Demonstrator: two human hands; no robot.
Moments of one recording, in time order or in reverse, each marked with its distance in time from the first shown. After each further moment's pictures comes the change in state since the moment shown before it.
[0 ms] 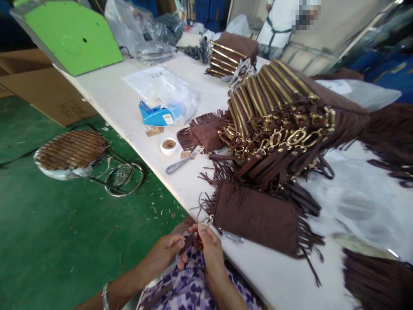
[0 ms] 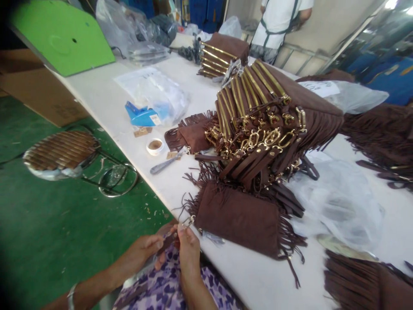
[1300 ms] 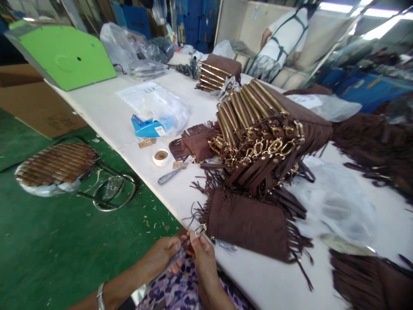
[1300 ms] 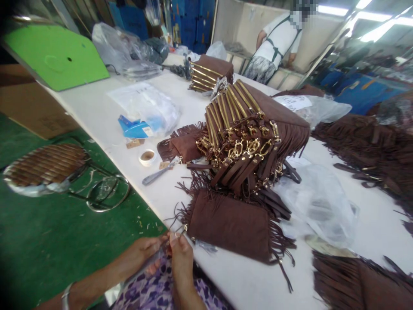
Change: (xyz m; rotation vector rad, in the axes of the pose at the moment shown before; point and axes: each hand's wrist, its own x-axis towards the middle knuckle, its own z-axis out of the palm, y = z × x) left_hand 0.023 0.024 0.003 0.162 0.038 -0.105; right_hand 0.005 0.001 0.004 0.063 -0.008 -0.097
